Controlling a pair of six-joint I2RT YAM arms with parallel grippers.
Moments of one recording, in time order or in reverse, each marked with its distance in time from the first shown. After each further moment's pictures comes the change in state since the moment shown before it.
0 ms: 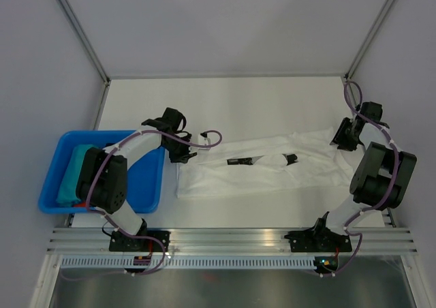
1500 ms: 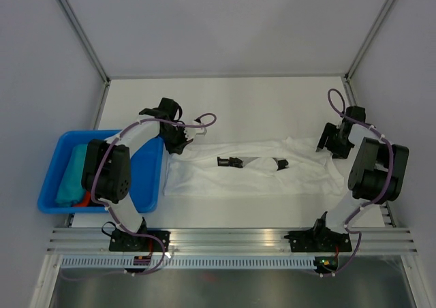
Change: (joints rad) left arm 0.074 0.098 0.150 -0.074 -0.066 -0.170; right arm 0.091 -0.004 -0.089 0.005 0.052 -0.009
